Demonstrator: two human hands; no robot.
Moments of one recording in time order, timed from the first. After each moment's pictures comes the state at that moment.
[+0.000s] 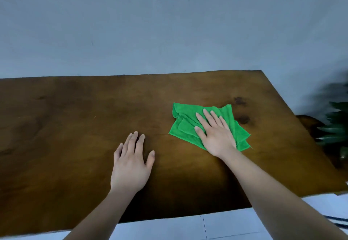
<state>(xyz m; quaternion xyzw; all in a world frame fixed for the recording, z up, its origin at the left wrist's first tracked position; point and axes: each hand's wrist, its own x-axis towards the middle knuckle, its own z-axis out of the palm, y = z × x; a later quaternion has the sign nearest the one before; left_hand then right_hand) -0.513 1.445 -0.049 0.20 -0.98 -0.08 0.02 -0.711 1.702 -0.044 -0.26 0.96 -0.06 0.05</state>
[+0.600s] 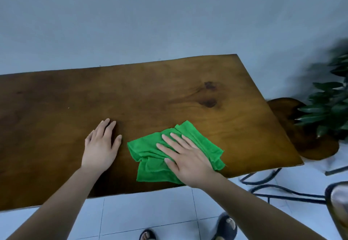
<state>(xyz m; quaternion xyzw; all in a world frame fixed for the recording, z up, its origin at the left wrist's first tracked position) -0.512 1.465 -0.030 0.21 -0.97 -0.11 0.03 -0.594 1.785 -0.051 -0.45 0.88 -0.10 0.05</state>
